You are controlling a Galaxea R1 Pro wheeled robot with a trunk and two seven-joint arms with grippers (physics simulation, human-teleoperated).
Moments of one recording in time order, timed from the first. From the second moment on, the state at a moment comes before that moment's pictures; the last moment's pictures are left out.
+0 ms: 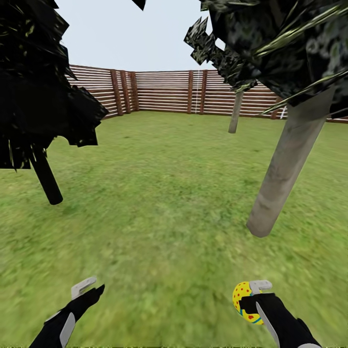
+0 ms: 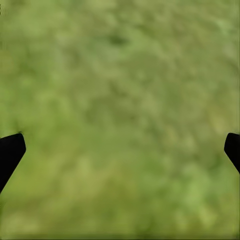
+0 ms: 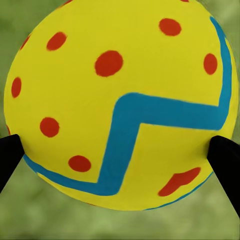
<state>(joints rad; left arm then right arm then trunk) -0.47 0.04 0.64 -0.53 -0.08 0.11 -0.25 -0.44 -0.12 0.03 -0.69 0.02 0.56 -0.02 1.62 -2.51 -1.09</state>
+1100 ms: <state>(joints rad) -0.47 0.03 0.64 -0.53 -0.08 0.11 -0.26 -0.44 -0.12 0.04 -0.69 0.02 0.56 -0.02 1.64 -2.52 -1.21</state>
